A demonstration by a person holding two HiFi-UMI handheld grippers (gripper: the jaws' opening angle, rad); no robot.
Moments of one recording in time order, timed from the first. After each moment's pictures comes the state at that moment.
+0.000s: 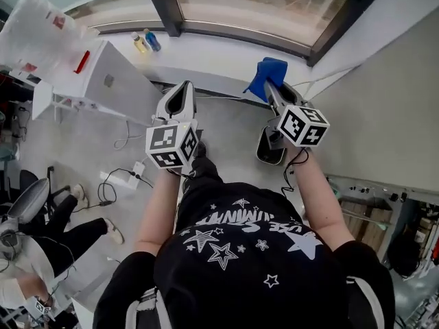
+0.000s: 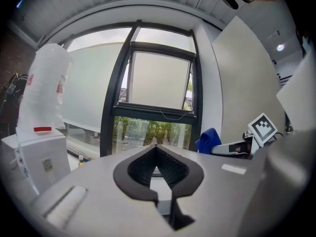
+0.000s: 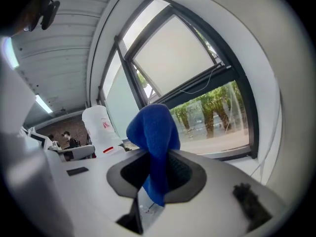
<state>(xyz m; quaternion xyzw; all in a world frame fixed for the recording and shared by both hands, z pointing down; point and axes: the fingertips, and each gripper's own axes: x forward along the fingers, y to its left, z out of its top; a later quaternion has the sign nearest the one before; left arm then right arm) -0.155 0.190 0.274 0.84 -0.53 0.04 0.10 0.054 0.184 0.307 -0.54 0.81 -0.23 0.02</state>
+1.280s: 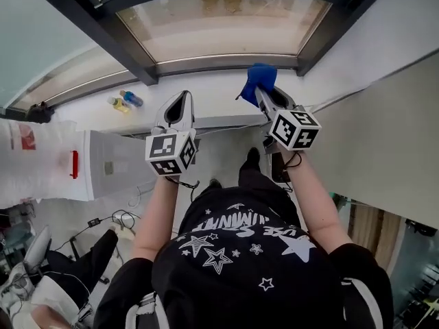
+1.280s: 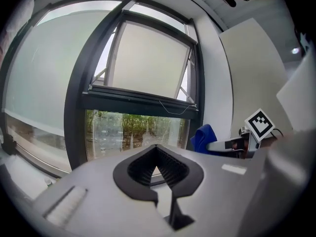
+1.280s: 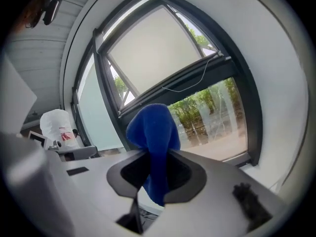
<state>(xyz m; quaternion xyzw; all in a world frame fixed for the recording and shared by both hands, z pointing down) -0.119 -0.059 0.286 0.91 -0.39 0.08 0.10 0.068 -0.016 0.313 -0.64 0.73 -0.24 0.04</state>
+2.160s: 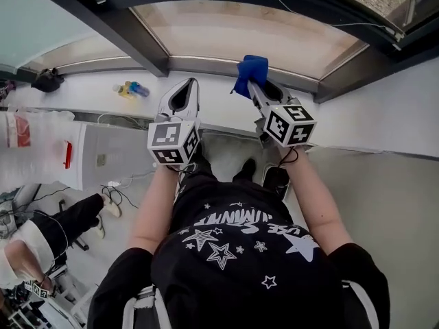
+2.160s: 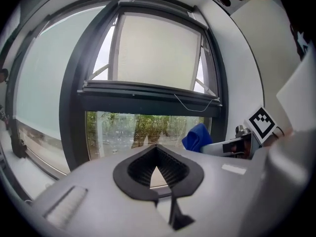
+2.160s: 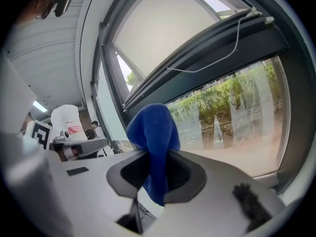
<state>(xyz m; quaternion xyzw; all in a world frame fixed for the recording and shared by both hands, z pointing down) -0.062 -0.163 0.297 0.87 -0.47 0.10 0.09 0.084 -0.155 0.330 -0.52 0.82 -0.24 0.00</state>
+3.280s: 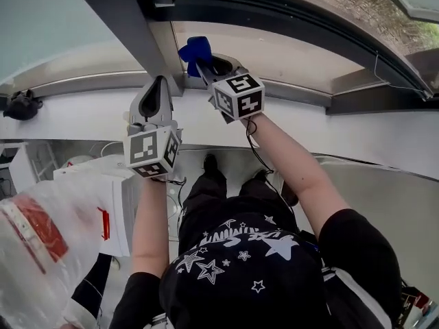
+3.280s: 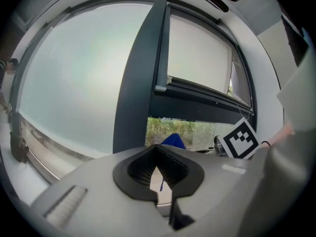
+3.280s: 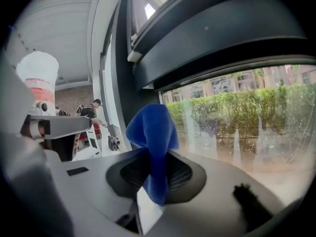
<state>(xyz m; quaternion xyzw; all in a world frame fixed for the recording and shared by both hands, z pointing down) -0.320 -0.372 0.309 0.86 -0.50 0.05 0.09 -0.224 -0.420 0.368 -0.49 0.85 -0.16 -0.10</state>
